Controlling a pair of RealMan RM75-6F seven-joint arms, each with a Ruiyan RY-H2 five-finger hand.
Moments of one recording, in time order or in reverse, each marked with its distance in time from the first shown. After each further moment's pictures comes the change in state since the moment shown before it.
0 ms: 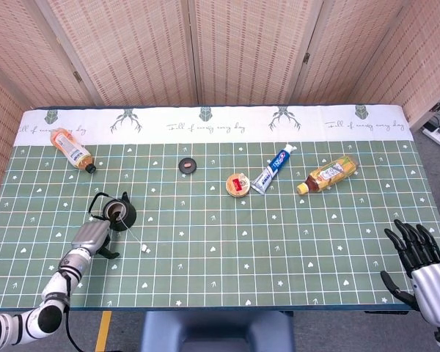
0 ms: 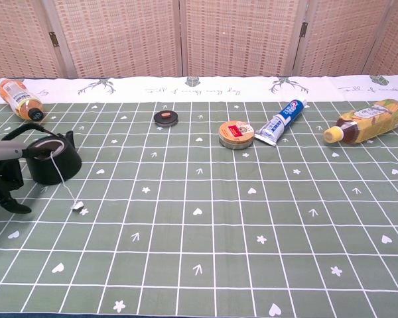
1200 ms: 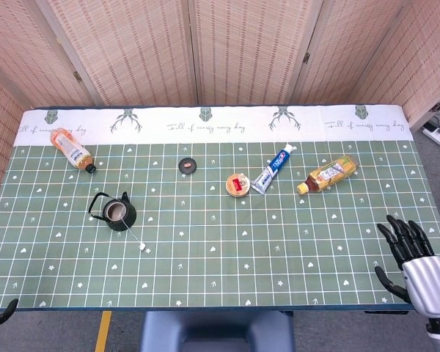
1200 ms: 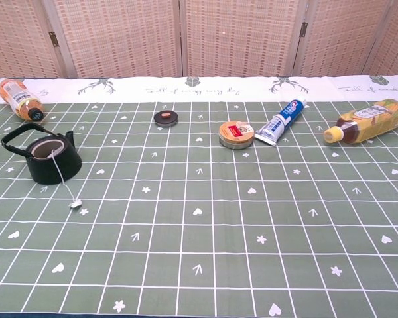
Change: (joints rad) left arm 0.790 0.212 0.177 -0.150 0.842 0.968 -0.161; right arm 0.030 -0.001 0.013 -0.043 0.056 -0.084 -0.042
